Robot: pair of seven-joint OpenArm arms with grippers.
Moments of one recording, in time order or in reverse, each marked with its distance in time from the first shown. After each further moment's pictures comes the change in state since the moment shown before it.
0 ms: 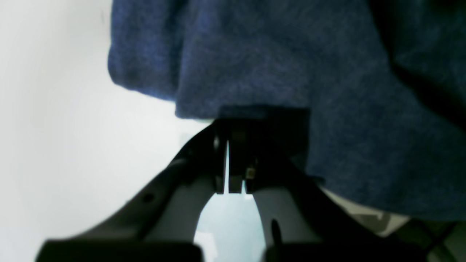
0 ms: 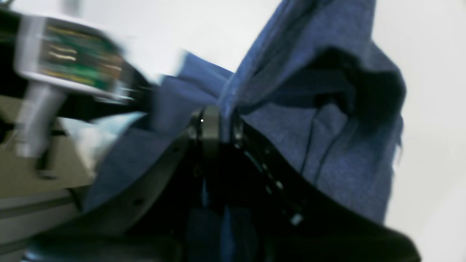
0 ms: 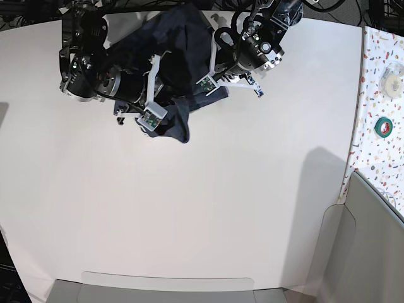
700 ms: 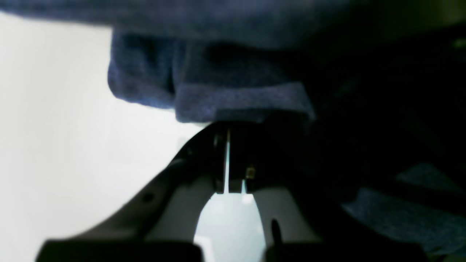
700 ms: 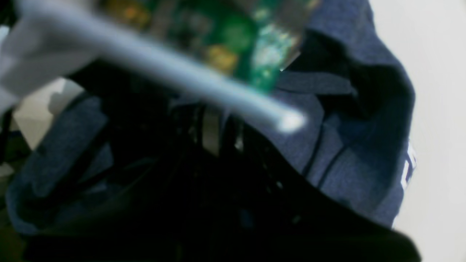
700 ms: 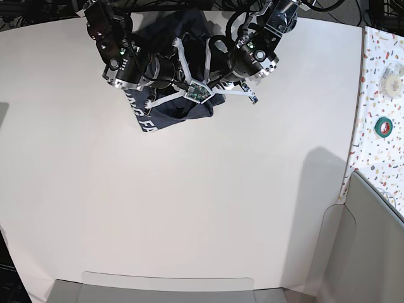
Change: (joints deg) left arm -1.4 1.8 -2.5 -2.9 -0.7 -0.2 -1.3; right arm 1.1 0.3 -21.2 -1.1 -27.6 0.0 0.2
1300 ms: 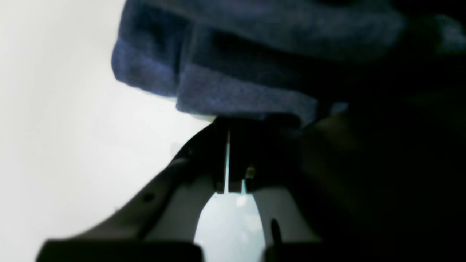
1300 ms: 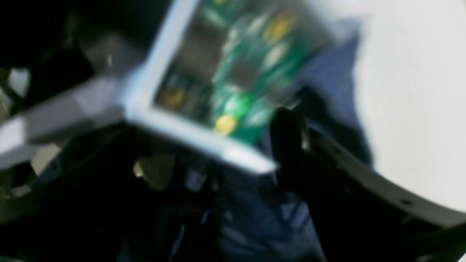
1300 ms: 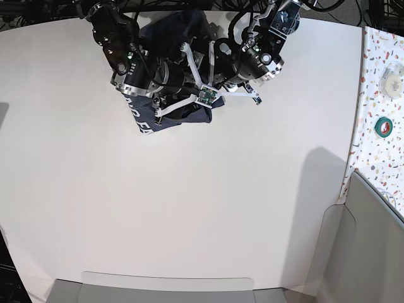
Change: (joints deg) left arm 0.0 0.1 -2.4 0.0 -0.8 -0.3 -0.3; right arm 4.7 -2.0 -2.2 0.1 2.7 0.0 -0.6
